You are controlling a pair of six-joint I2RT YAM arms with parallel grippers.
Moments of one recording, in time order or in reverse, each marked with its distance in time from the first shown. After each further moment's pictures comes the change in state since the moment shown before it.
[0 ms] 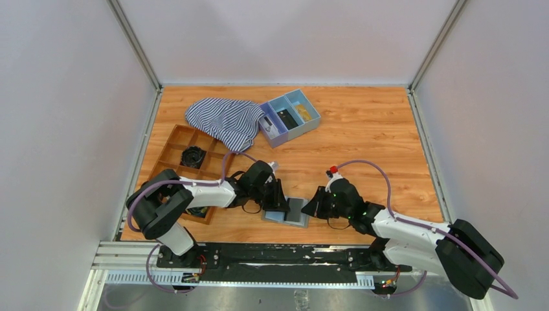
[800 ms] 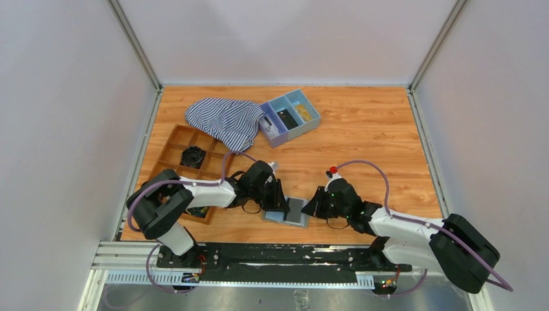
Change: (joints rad) left arm 0.000 0.001 0.000 0.000 0.000 0.000; right arm 0.000 0.048 0.000 0.016 0.026 0.016
